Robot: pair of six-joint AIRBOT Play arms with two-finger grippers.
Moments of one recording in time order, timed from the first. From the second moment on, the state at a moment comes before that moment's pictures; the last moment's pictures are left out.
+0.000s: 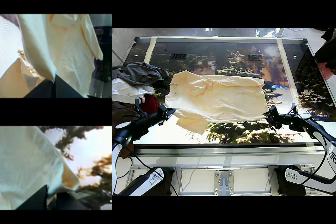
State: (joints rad) left arm 0.45 -1.08 0.43 0.21 -0.92 -0.84; right arm -0.24 -1.30 0.52 -0.51 0.68 1.40
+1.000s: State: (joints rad) left arm 0.59 -0.63 1.31 0.66 -1.38 -1.13; right arm -0.24 -0.48 1.34 -0.94 1.14 1.30
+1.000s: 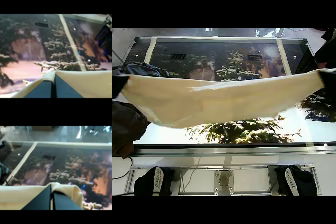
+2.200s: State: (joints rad) left arm 0.06 -1.73 1.64 1.24 -0.97 -1.39; right arm -0.21 -1.56 1.39 -0.98 0.82 1.33
